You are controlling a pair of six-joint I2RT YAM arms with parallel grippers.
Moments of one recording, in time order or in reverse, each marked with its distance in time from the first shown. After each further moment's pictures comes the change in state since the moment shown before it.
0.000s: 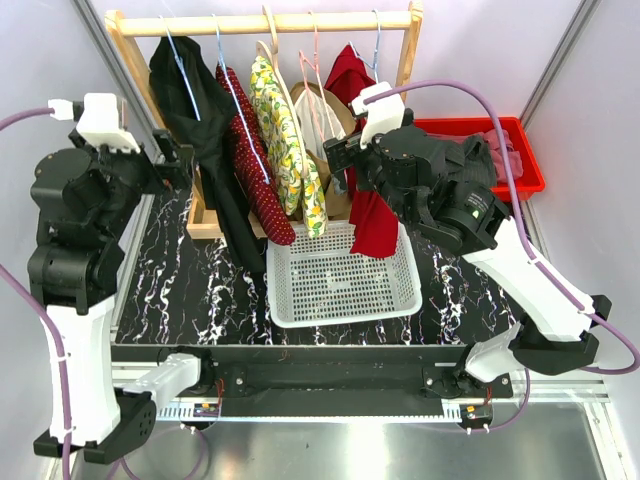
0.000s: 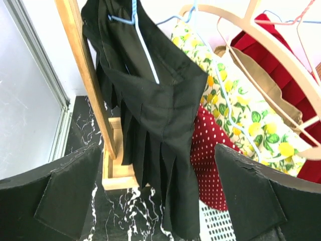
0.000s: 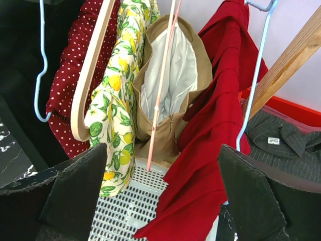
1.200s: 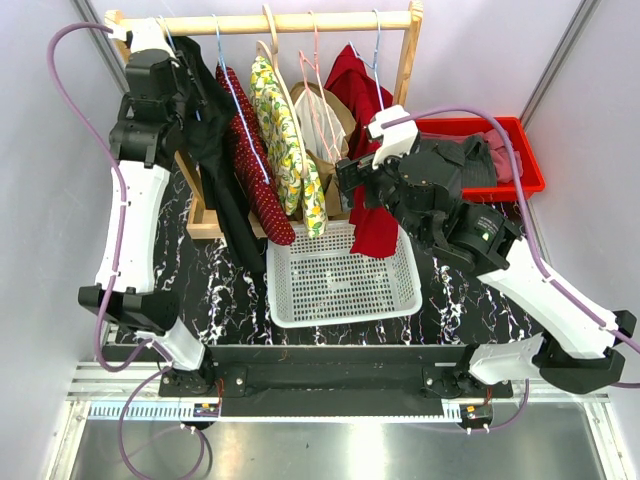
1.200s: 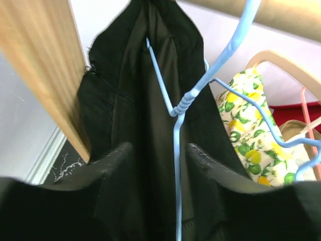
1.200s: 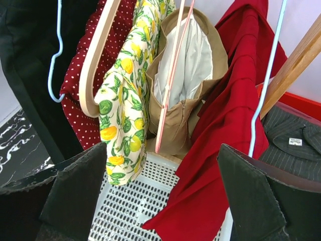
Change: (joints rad) left arm -0.013 0.616 0.366 0.127 -0.327 -0.180; right arm 0.001 -0.165 -0.277 0.163 -0.071 0.026
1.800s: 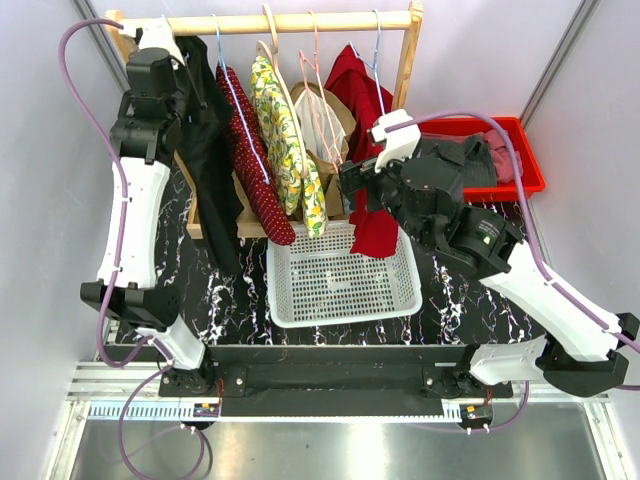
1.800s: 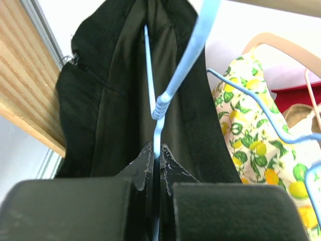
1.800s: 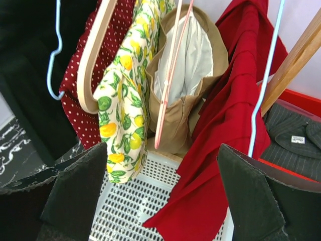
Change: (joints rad) left arm 0.012 0.034 0.019 -0.005 0.084 0.076; right arm 0.000 -0.028 -0.040 0.021 0.001 0.012
